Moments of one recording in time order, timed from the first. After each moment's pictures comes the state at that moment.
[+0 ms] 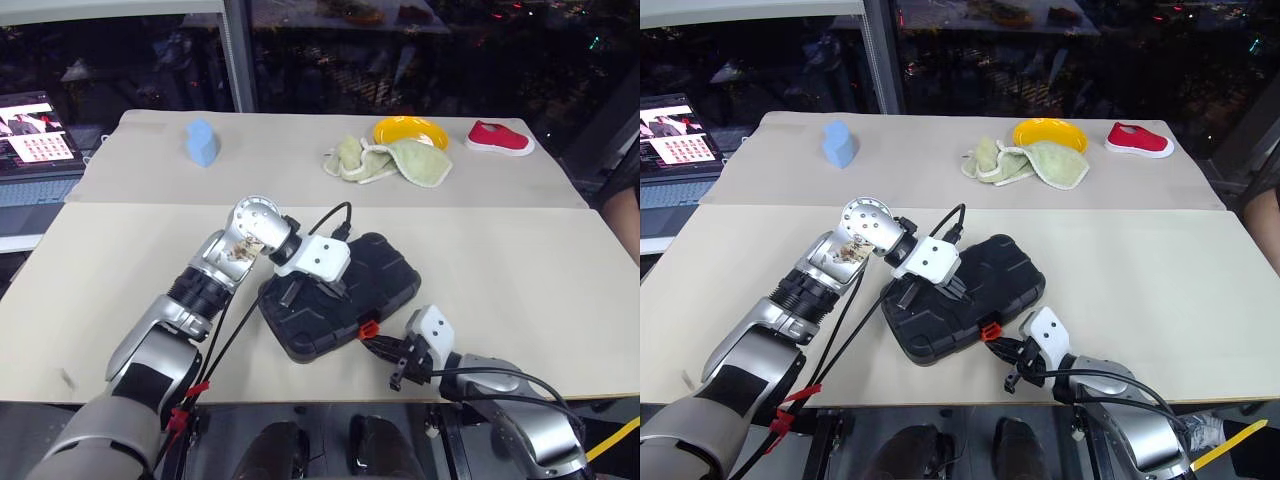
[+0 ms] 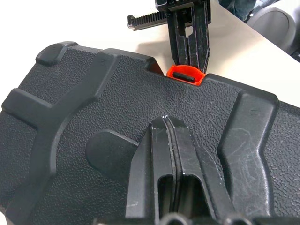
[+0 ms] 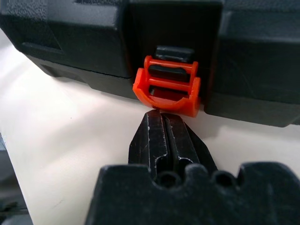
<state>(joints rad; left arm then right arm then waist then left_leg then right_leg) -0.95 0.41 -0.49 0.41 0.00 -0.11 -1.55 0.10 -0.52 0.15 -0.47 0.34 0.53 0.67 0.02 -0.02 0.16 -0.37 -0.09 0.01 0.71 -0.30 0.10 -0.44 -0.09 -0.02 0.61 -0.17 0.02</state>
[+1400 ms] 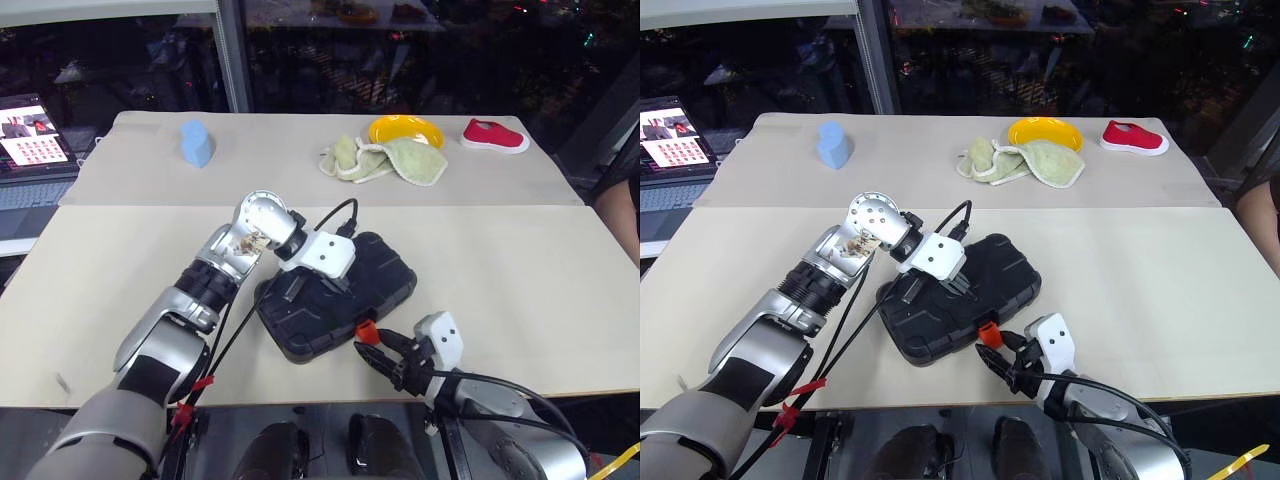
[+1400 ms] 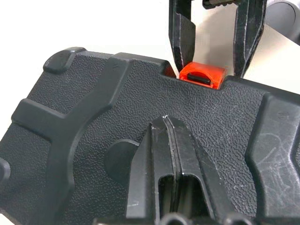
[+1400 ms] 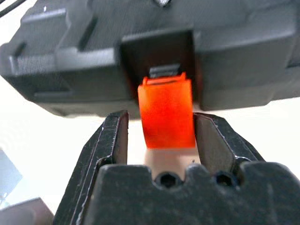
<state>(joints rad) -1.00 0.39 -0.49 0.48 0.02 -0.18 -1.56 0.23 -0.41 0.10 -0.68 0.44 0.69 0.44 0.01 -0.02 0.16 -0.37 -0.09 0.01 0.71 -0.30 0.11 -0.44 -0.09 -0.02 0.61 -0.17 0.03</state>
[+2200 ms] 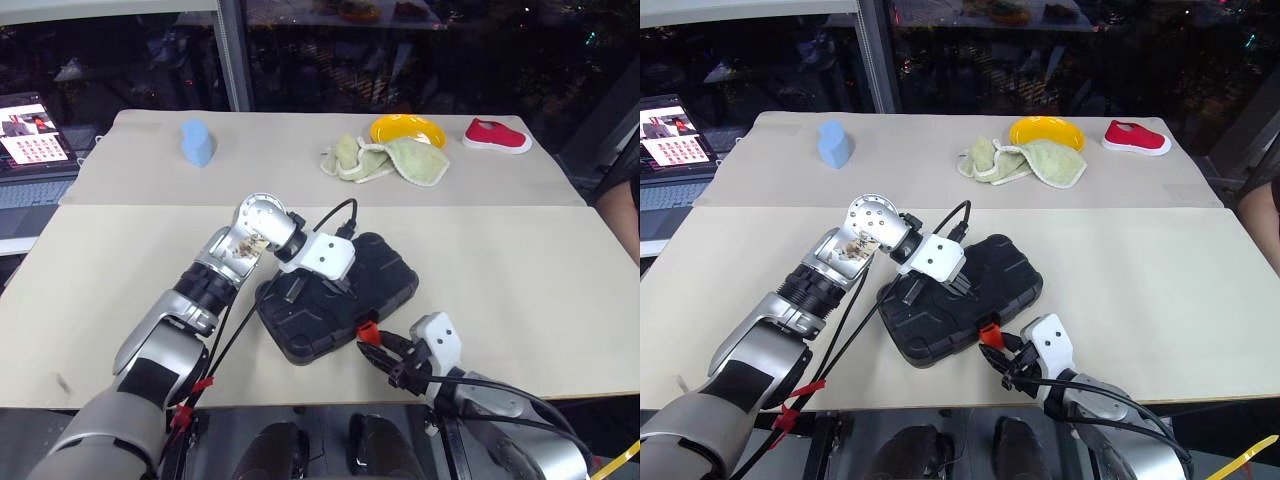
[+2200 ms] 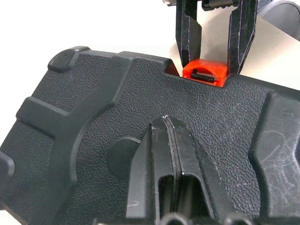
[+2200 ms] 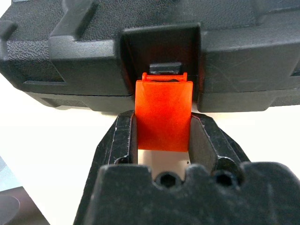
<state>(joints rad) -0.98 0.39 -0.49 0.47 0.02 -0.18 -1.54 0.23 -0.46 0.13 -0.69 0.39 0.66 0.44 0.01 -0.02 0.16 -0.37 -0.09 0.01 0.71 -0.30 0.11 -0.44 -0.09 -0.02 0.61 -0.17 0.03</state>
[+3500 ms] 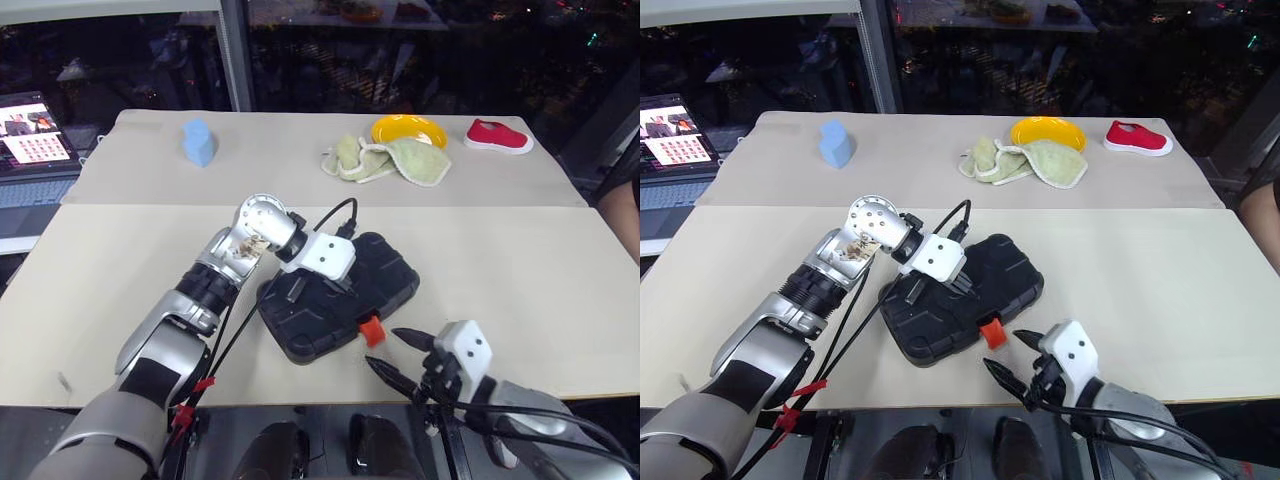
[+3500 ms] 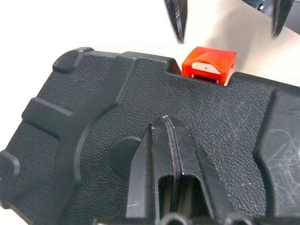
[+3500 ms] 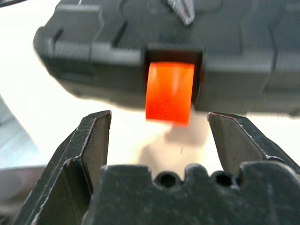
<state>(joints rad) -0.98 0.38 -0.49 0.50 0.02 -0.21 -1.52 0.36 -0.58 -0.02 -0.82 0.45 0.61 0.52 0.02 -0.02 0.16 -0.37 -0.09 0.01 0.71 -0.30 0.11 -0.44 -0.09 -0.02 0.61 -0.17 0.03</state>
